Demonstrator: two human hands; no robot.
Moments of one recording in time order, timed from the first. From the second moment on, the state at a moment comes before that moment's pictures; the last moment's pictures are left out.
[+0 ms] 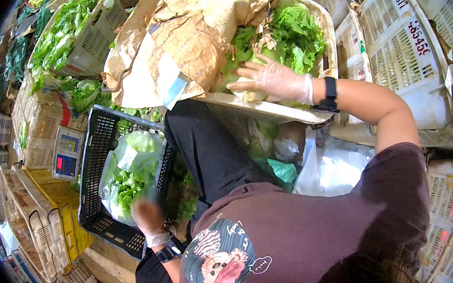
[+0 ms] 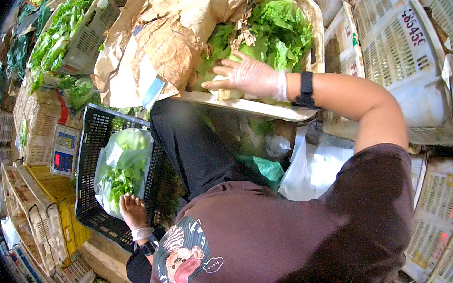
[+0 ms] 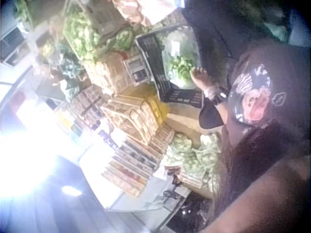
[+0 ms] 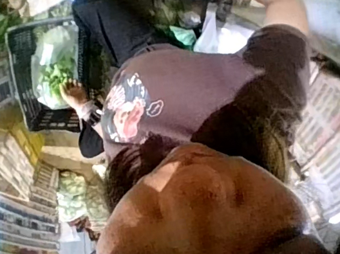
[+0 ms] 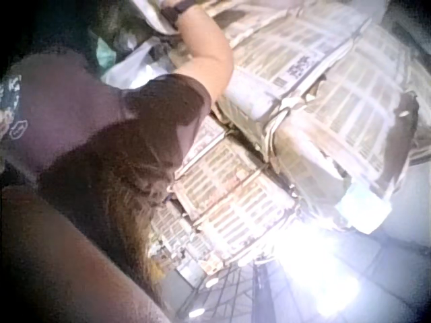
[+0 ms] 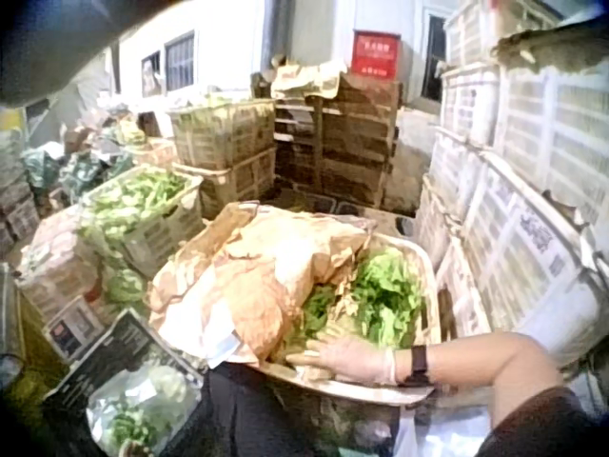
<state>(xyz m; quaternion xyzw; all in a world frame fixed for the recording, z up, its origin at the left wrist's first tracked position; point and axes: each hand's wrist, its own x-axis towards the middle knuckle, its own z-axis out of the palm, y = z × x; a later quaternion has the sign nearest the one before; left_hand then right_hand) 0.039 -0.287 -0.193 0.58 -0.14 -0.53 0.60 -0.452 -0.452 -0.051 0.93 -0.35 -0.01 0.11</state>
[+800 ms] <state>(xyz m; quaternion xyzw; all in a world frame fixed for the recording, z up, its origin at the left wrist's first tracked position) 0.027 -0.318 -0.199 0.45 -0.15 -0.66 0.58 -0.551 -0.444 -0.004 0.36 -0.43 0.70 -0.45</state>
